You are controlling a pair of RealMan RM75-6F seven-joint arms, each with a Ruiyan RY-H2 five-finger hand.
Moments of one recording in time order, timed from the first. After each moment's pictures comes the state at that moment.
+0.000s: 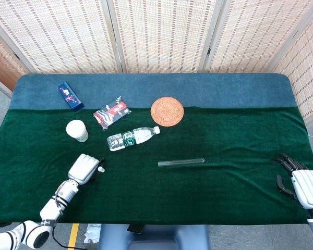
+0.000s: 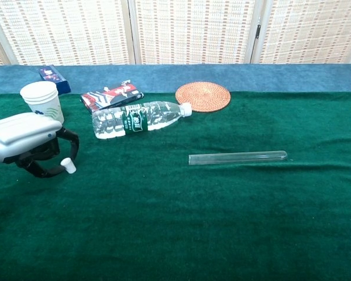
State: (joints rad) left arm -0.56 -1.52 -0.05 -1.35 1.43 1.03 0.28; right arm 0.08 -1.05 0.02 -1.56 -1.57 1.47 0.26
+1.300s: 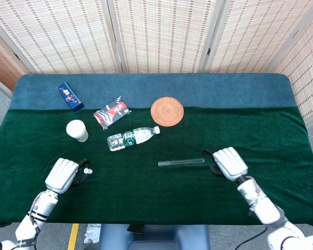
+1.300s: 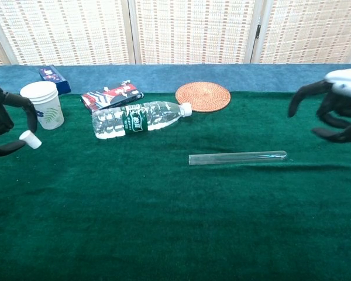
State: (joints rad) left arm -0.42 -1.32 -0.01 -1.61 1.53 1.28 0.21; right arm 0.48 -1.26 0.15 -1.72 -1.35 0.97 -0.27
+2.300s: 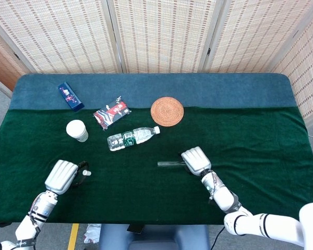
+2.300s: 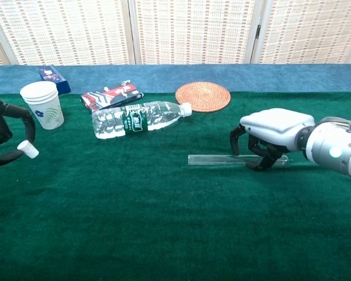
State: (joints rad) left arm -0.41 -1.34 -0.01 -1.56 1.52 1.25 0.18; right arm 0.72 -1.59 0.13 -1.50 -1.00 0.90 -0.63
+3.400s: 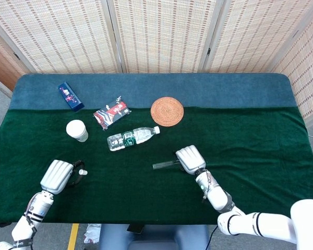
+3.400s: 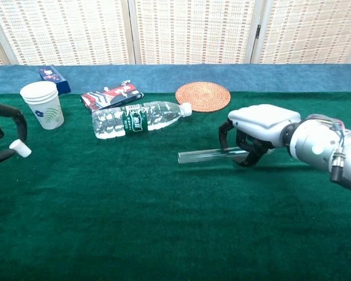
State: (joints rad) left arm -0.39 -1.34 -0.01 -1.52 1.54 1.27 0.11; right arm 0.75 -1.63 0.13 -1.51 -0.98 0.97 -0.60
